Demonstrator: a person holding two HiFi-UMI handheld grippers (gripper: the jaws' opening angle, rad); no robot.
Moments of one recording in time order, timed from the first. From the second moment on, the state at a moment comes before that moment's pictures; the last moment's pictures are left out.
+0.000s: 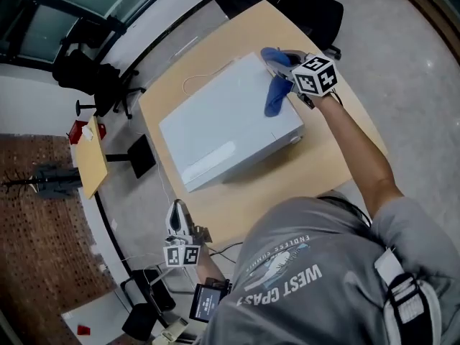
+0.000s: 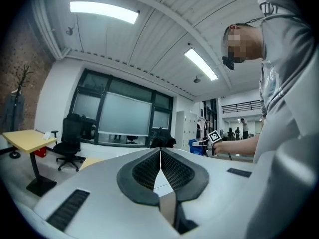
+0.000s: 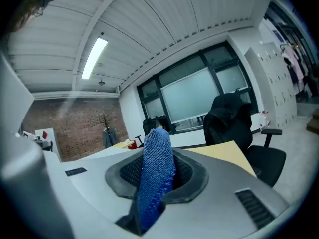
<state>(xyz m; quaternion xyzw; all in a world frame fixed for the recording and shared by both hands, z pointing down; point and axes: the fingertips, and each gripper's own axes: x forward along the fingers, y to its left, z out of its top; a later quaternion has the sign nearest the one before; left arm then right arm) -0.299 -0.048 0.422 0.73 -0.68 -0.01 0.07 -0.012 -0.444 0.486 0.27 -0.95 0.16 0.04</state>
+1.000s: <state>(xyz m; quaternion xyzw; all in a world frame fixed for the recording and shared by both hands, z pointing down) -0.244 -0.072 0.427 0.70 -0.71 0.02 0.09 0.014 -0.401 0.768 0.27 -0.86 0.42 0.08</state>
